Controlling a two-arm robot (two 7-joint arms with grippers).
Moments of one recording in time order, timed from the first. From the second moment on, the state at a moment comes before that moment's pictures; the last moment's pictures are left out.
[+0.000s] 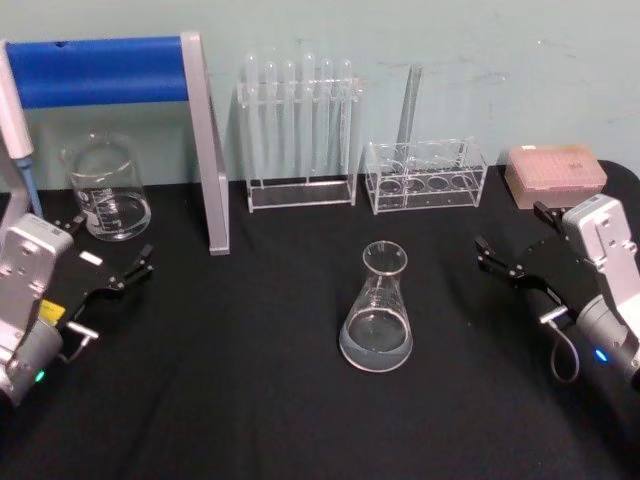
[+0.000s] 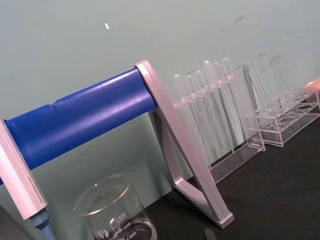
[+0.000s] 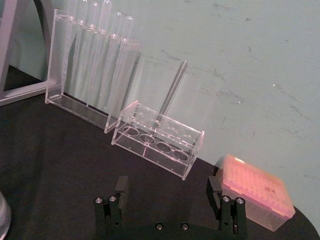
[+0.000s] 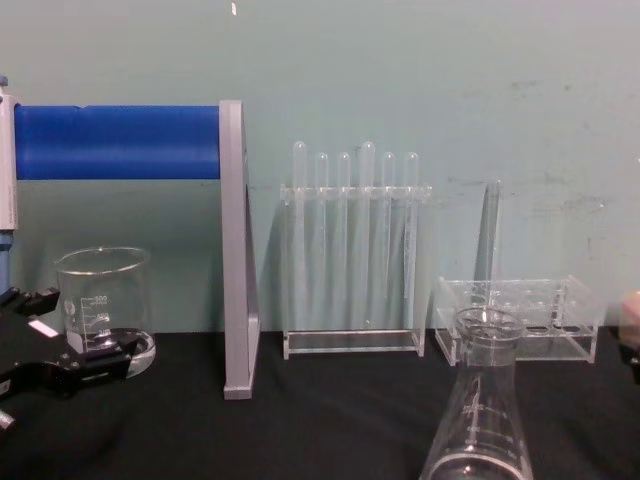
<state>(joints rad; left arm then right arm) -0.20 0.60 0.45 -1.41 -0.25 -0.12 0.03 0.18 0.61 -0.43 -1.43 0.26 -0.12 -0.01</state>
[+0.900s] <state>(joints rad) -0.20 0.60 0.45 -1.41 -0.25 -0.12 0.03 -0.02 0.67 -0.33 -1.67 0.39 -0.08 0.19</state>
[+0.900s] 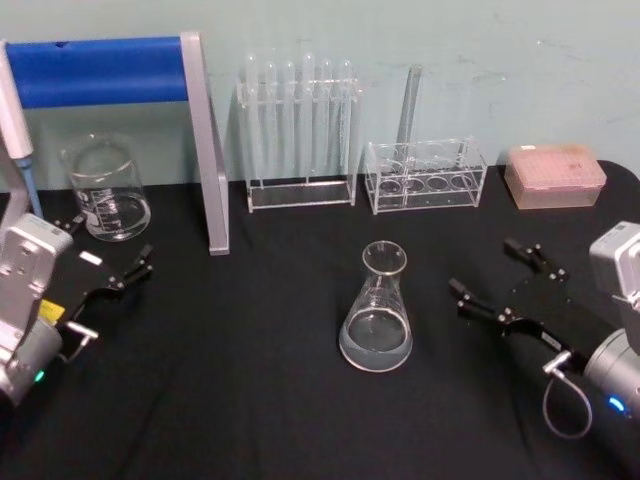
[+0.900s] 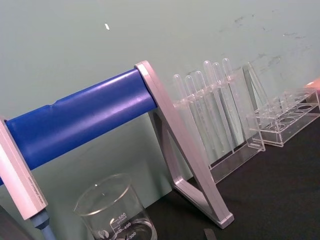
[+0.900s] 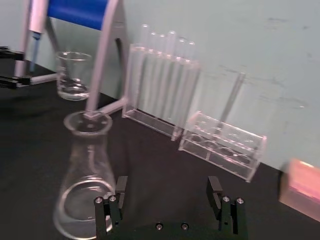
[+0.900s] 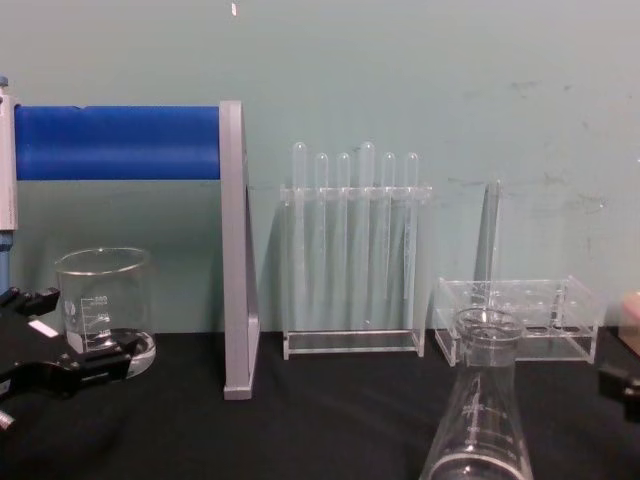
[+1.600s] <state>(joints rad) -0.20 0.60 0.45 -1.41 -0.25 -0.12 0.03 0.00 0.60 -0.35 -1.68 0.45 -0.03 0.35</state>
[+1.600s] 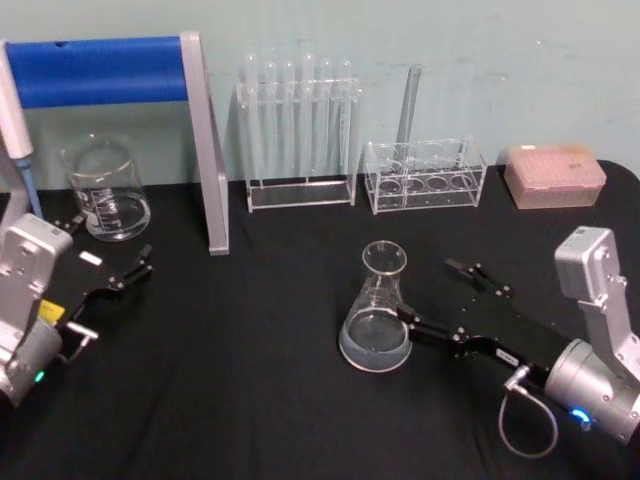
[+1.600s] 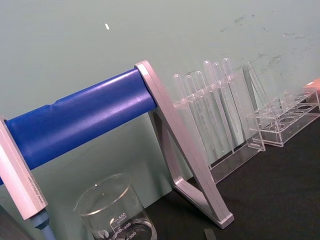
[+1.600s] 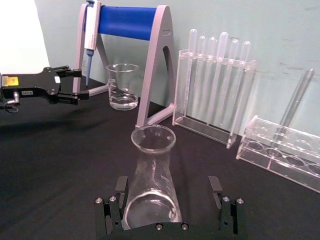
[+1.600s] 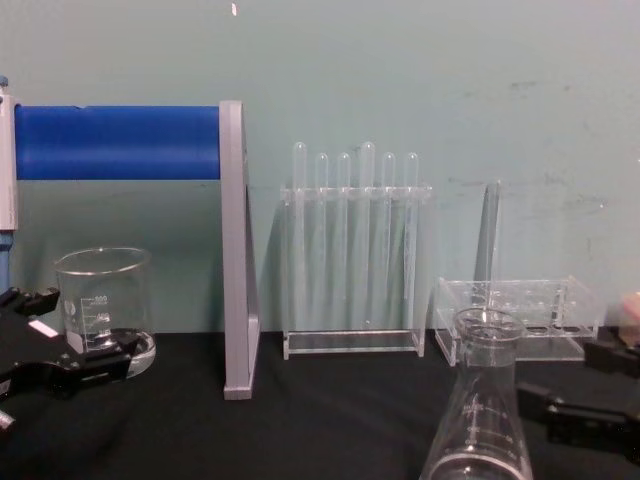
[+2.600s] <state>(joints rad) -0.20 0.60 0.45 -1.41 -0.25 -0.12 0.03 0.13 0.43 -0.38 -1.55 0.34 0.01 0.38</state>
